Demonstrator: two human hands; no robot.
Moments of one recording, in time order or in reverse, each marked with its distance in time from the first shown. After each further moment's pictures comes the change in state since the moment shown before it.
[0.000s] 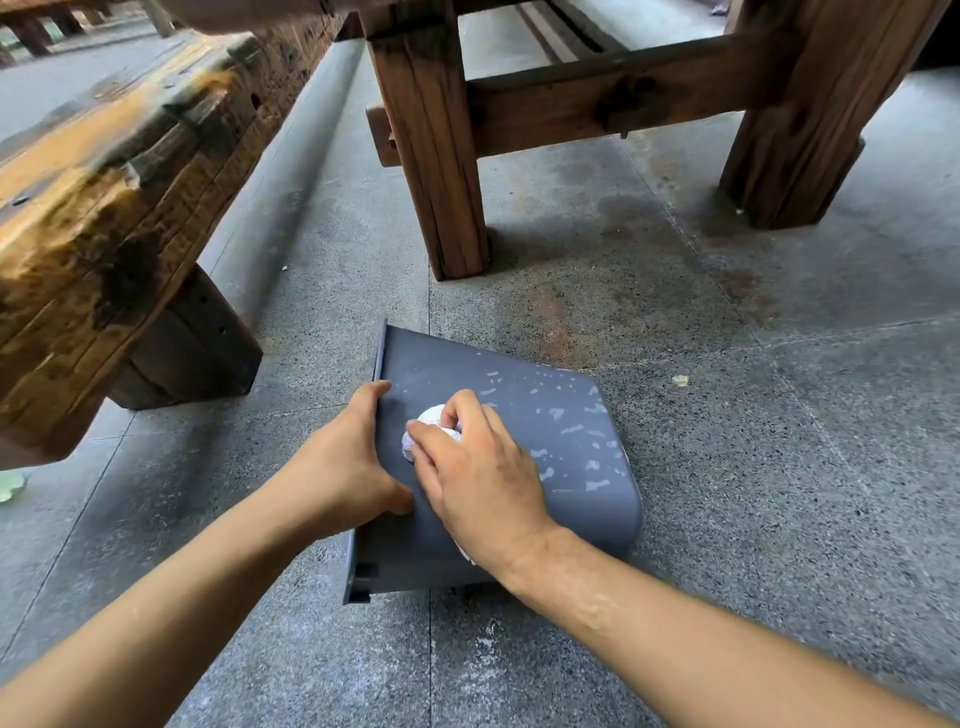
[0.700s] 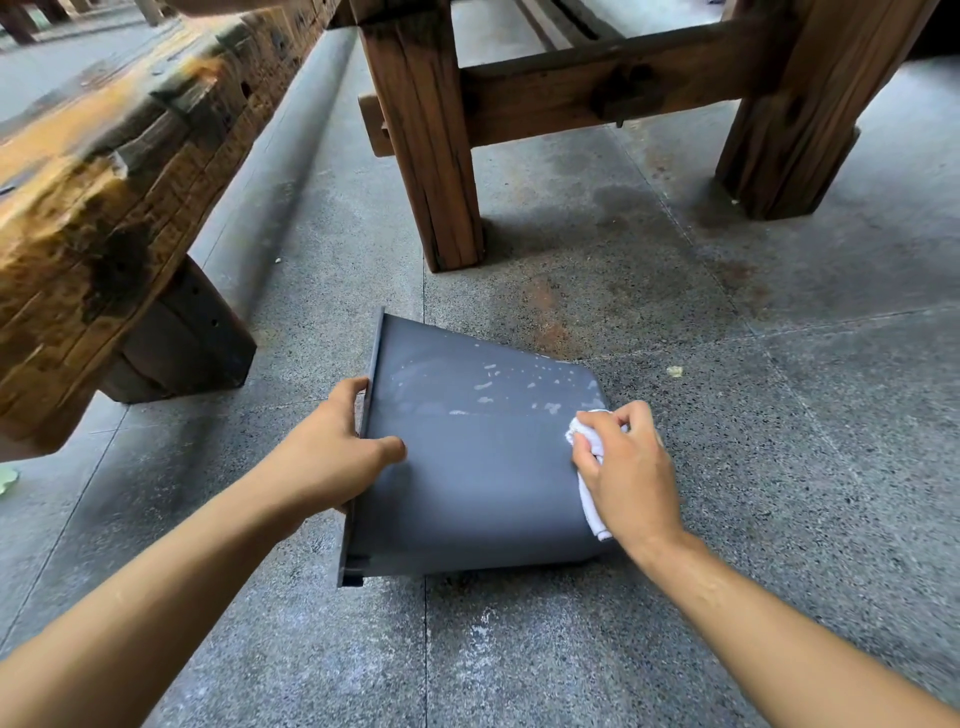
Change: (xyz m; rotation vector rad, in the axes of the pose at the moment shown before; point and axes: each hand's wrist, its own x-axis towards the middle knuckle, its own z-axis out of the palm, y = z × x) left_hand 0.009 -0.009 0.003 -0.161 0.033 -0.121; right_hand -0.047 0.139 -0.006 -0.048 0.062 0.396
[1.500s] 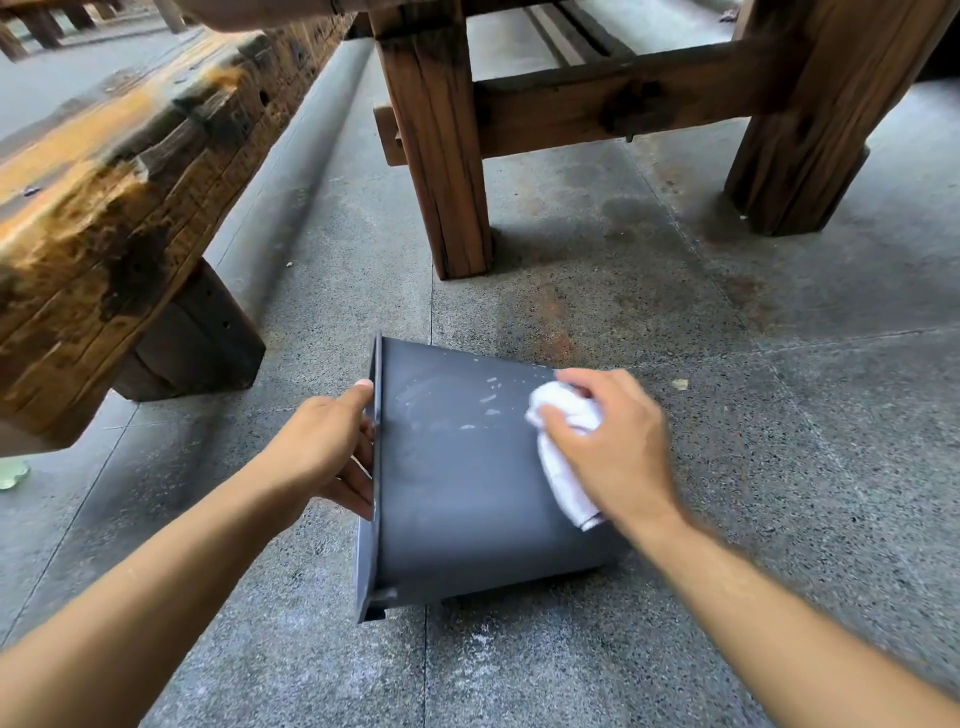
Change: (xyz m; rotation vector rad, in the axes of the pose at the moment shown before) left_hand 0.010 0.000 -0.010 -0.432 -0.081 -0.166; right_hand 0.023 -0.054 -0.042 0.386 0.011 -0.022
